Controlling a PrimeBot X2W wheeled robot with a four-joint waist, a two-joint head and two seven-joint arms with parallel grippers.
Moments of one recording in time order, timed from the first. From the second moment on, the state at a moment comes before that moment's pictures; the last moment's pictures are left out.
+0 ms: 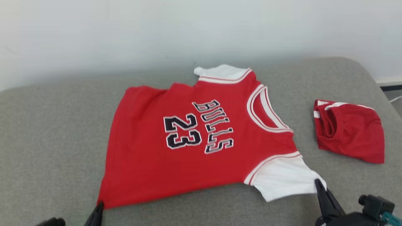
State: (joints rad) left arm -0.30 0.32 -0.43 0.56 -0.96 -0.13 -0.26; right arm -0.13 -0.35 0.41 0.35 0.78 0.13 -0.26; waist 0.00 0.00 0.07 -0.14
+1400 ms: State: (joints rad) left arm -0.44 0.21 -0.36 0.48 -0.75 -0.13 -0.26; right arm -0.35 -0.26 0.22 0.44 0.60 0.13 -0.24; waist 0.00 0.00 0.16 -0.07
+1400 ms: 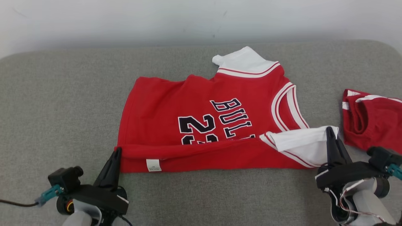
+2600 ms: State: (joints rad) left arm -0.37 0.09 -0.06 0.39 -0.37 -0.13 -0.26; right arm -0.30 -0.19 0.12 0.46 0.47 0.13 -0.26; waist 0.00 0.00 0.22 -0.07
